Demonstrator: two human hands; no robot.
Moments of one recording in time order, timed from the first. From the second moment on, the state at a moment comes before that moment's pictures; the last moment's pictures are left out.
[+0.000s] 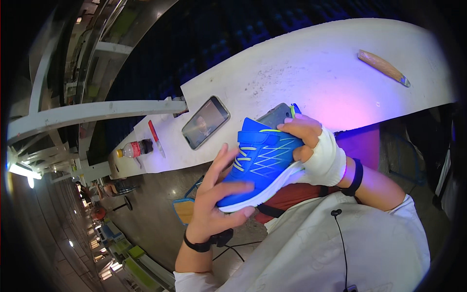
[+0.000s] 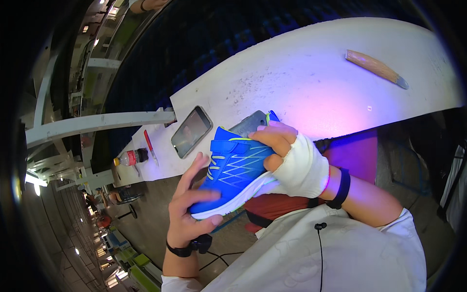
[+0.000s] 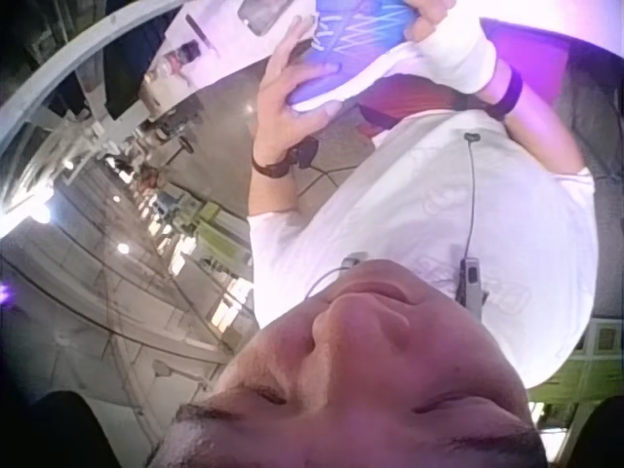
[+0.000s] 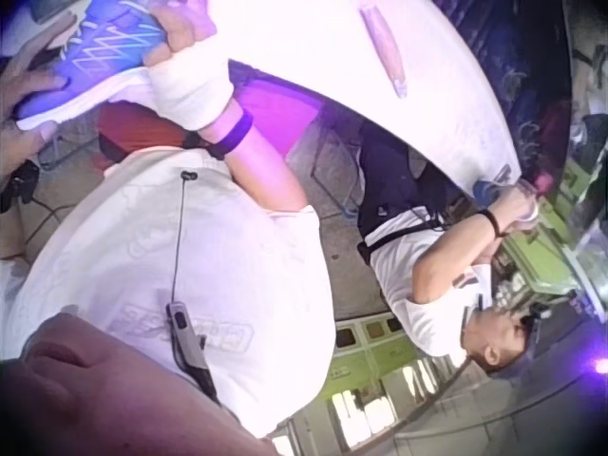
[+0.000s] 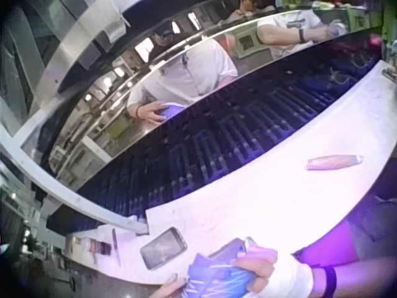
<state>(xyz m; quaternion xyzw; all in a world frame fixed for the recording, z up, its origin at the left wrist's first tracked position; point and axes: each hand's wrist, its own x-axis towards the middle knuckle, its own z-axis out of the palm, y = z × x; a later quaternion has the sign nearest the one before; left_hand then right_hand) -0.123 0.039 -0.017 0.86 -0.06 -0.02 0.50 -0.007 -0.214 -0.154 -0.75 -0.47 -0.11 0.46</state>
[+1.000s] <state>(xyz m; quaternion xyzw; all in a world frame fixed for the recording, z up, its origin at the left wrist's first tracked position) -0.092 -0.101 -0.117 0.81 -0.12 0.21 0.53 -0.006 -0.315 -0.028 -0.73 -0.44 -0.05 0.53</state>
